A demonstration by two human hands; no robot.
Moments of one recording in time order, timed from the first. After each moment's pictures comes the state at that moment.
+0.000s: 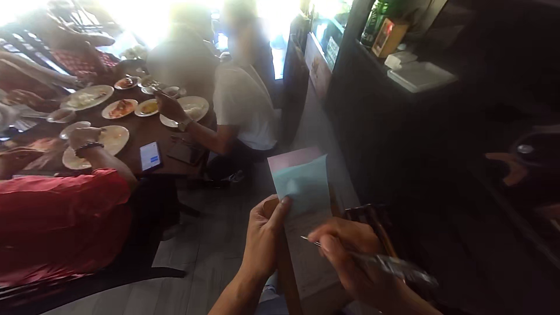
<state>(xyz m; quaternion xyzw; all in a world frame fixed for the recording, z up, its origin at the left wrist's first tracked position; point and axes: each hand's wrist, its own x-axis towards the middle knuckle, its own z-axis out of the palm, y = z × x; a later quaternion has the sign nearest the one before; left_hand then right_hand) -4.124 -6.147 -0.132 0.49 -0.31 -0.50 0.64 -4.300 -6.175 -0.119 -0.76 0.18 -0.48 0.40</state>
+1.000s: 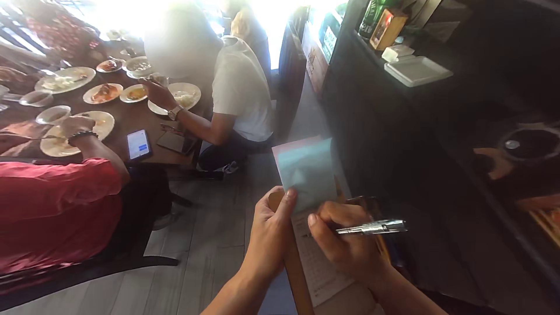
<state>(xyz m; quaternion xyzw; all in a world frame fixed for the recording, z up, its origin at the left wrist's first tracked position) -4.141 -6.142 -0.115 0.48 -0.27 -0.55 0.63 -4.288 -6.184 -0.125 -0.76 0.25 -0.48 0.36</state>
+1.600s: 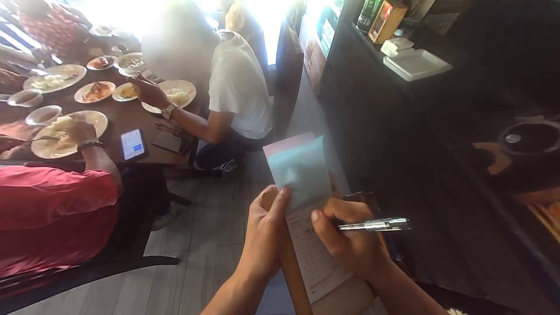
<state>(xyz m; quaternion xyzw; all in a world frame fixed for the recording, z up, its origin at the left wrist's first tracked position) -4.139 -6.145 -0.118 0.49 -0.23 -0.55 0.63 -4.295 -6.190 -0.129 -0.76 0.28 -0.48 0.33</state>
